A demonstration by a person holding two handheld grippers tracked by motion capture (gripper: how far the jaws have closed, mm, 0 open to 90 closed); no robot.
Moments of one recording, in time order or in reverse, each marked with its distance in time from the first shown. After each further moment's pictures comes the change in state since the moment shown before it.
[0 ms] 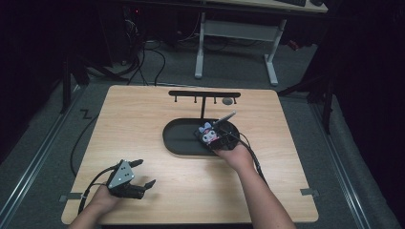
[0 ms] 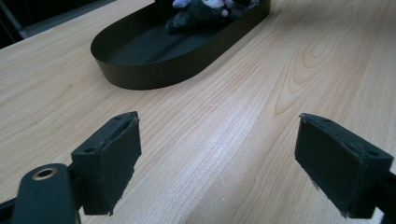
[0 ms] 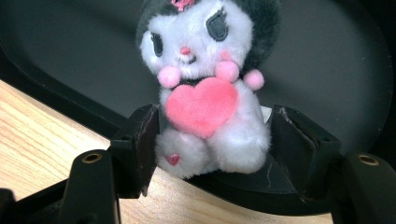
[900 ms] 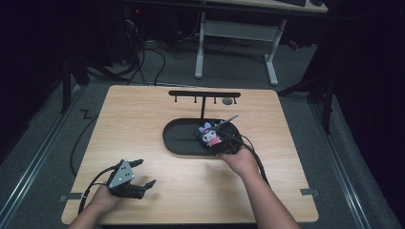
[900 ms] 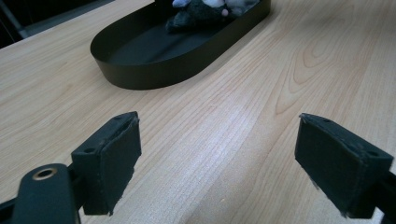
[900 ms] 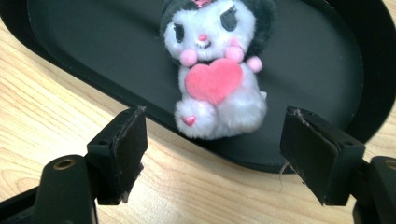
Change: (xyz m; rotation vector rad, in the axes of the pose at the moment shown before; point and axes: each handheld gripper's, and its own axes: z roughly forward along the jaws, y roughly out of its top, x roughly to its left) left arm 0.000 0.000 0.001 0.002 0.001 0.002; right arm 0.008 -0.017 -0.026 -0.058 -0.023 -0.047
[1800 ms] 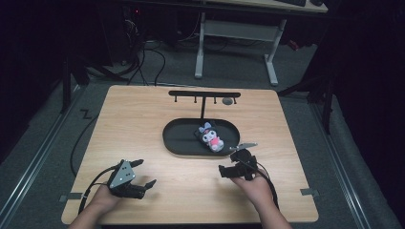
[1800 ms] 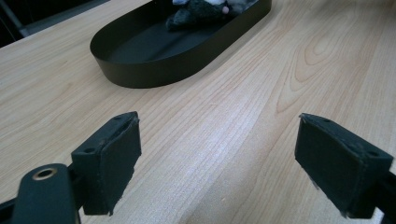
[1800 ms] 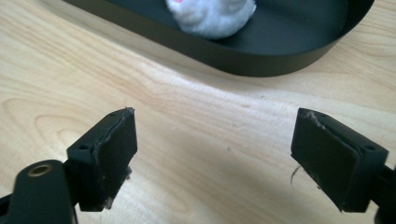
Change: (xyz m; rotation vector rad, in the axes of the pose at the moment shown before) left arm -0.001 0.000 0.001 0.008 0.005 0.002; right arm -0.002 -0.091 -0.012 -0.157 -0.002 0.012
